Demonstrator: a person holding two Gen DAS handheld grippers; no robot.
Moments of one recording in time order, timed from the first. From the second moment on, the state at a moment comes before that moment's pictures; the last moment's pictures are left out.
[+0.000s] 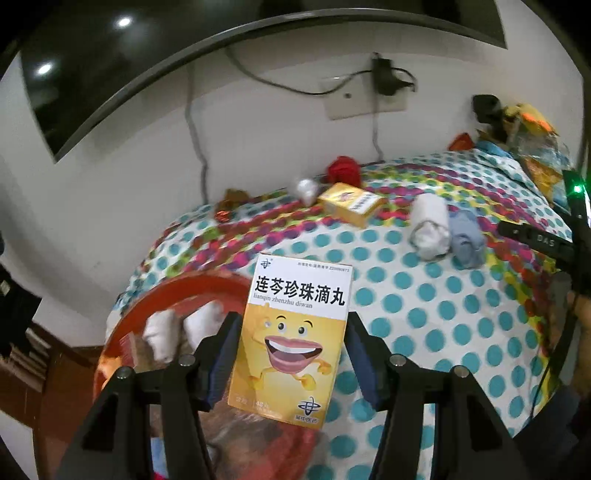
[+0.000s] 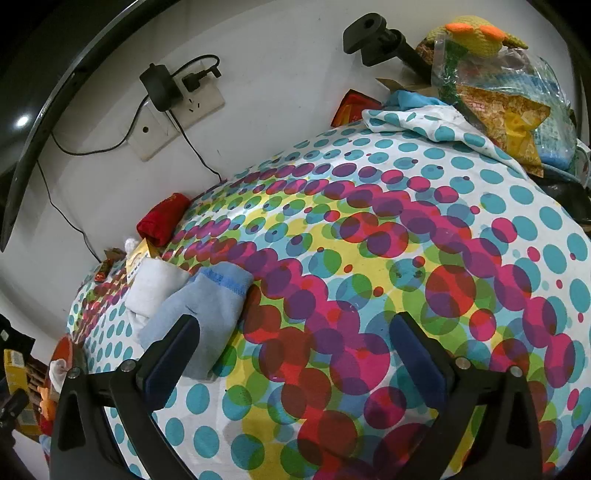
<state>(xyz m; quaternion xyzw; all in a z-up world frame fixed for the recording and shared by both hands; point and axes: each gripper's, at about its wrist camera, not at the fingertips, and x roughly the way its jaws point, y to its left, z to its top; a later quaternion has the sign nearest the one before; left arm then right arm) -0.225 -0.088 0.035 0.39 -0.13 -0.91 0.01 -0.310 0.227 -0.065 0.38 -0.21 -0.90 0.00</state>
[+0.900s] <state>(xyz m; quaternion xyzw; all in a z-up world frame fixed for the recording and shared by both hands) -0.164 -0.283 0.040 0.40 0.01 -0.91 0.14 -0.309 0.230 -0.065 0.38 -0.21 -0.90 0.01</state>
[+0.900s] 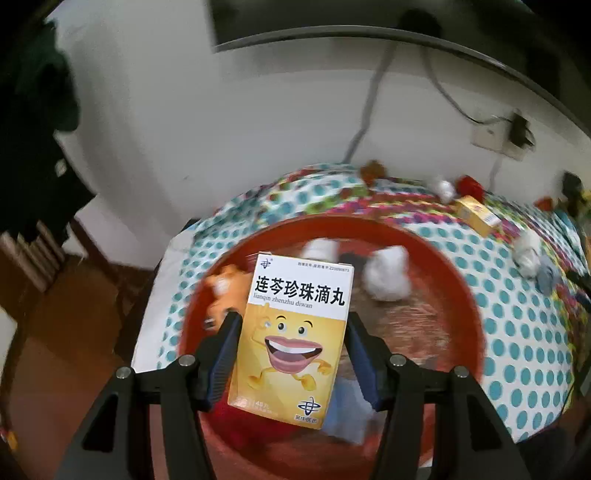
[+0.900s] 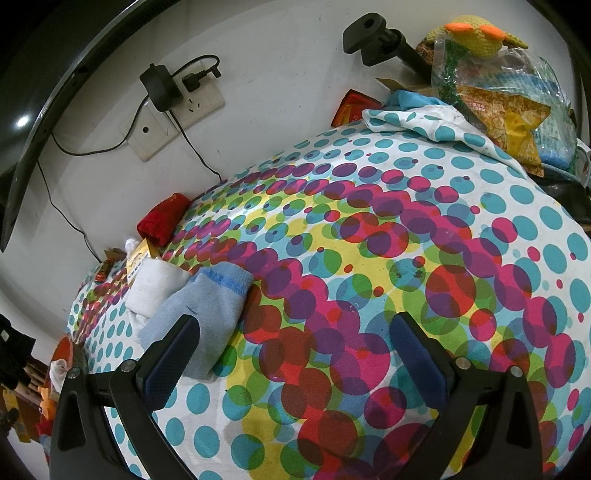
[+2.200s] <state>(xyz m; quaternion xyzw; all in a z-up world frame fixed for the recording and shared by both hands) -0.216 -0.296 -0.018 0.43 0.09 -0.89 0.13 -0.309 0.231 -0.065 0.38 -0.21 -0.90 0.00</state>
